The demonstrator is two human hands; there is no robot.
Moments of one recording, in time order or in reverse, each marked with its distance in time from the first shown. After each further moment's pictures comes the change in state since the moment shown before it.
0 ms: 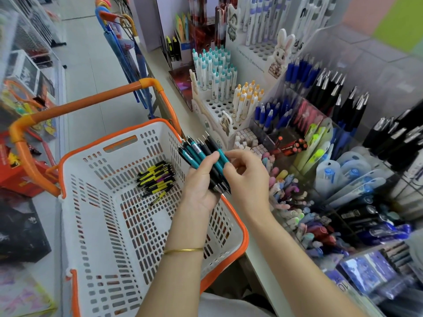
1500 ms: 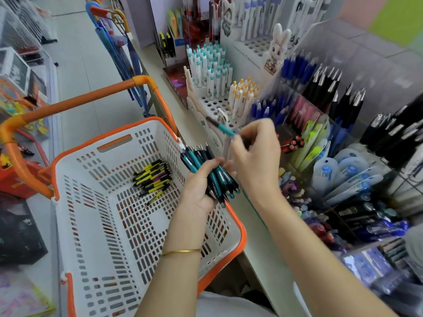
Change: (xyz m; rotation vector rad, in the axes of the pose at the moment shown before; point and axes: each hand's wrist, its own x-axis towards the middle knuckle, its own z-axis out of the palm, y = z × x) left_hand 0.001 -0.005 -0.001 0.085 -0.033 -0.106; right_hand 0.031 -0.016 -0.015 -0.065 0.129 -0.160
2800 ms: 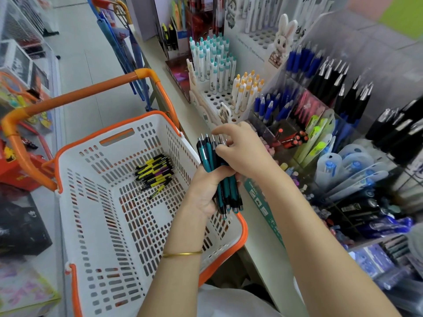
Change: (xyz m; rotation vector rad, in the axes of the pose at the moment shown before) left_hand -0.010 -0.007 -0.002 0.196 -0.267 0.173; right_hand 0.024 -0.003 0.008 -0.337 -0.629 0.029
